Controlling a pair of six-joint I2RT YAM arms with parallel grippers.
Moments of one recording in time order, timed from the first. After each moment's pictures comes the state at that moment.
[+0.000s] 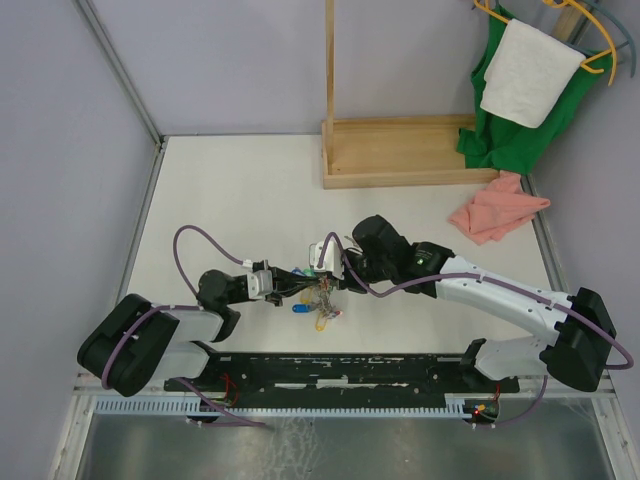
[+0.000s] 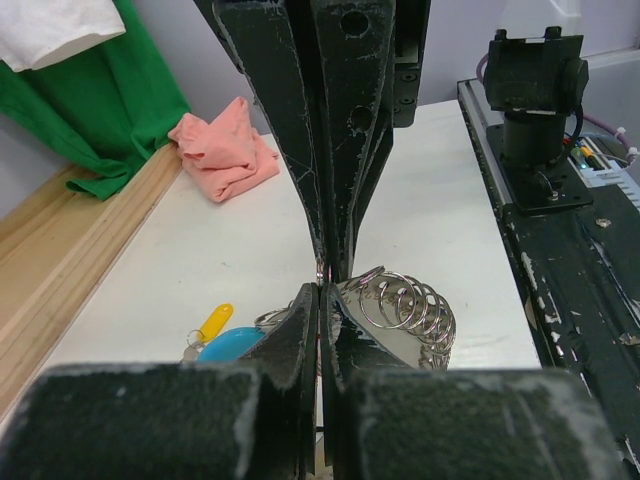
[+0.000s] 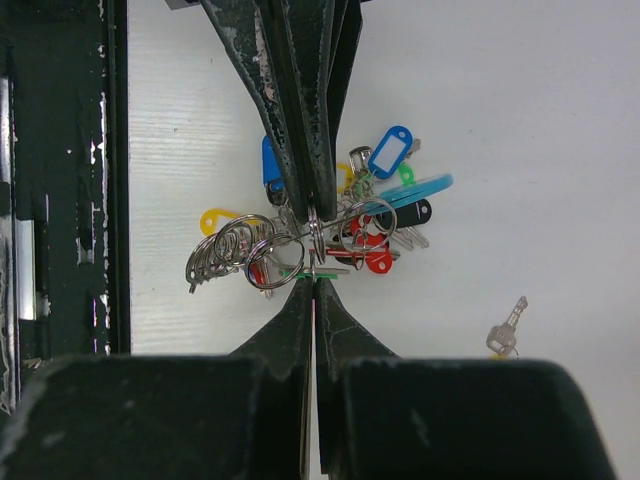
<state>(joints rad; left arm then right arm) -0.52 1.29 0.11 1.50 0.95 0.02 0.95 1.30 1.00 -0.43 -0.35 -0.52</state>
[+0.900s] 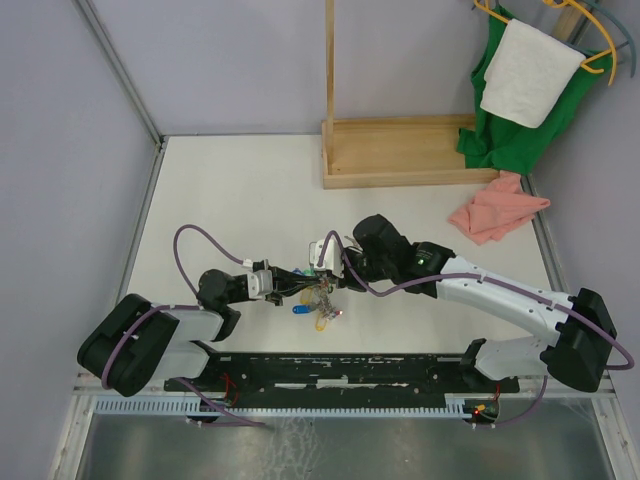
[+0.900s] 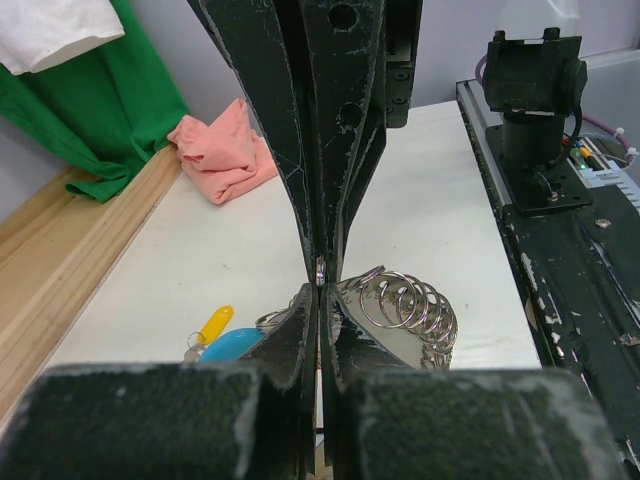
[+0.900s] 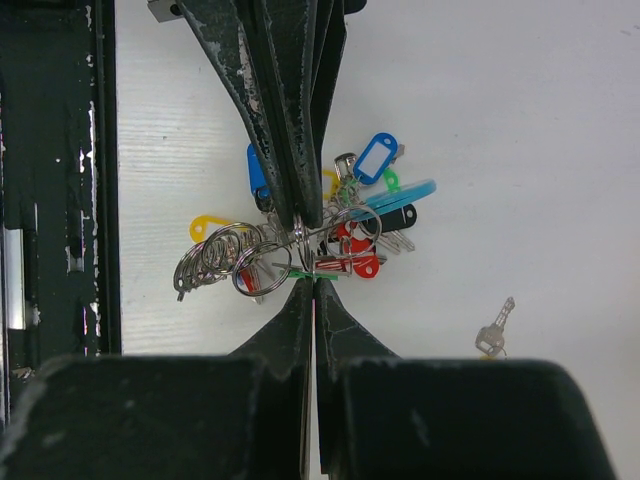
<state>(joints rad) -0.52 1.29 0.12 1.50 0.95 0.02 0.95 1.29 1.00 -0.40 -0.34 -0.52</state>
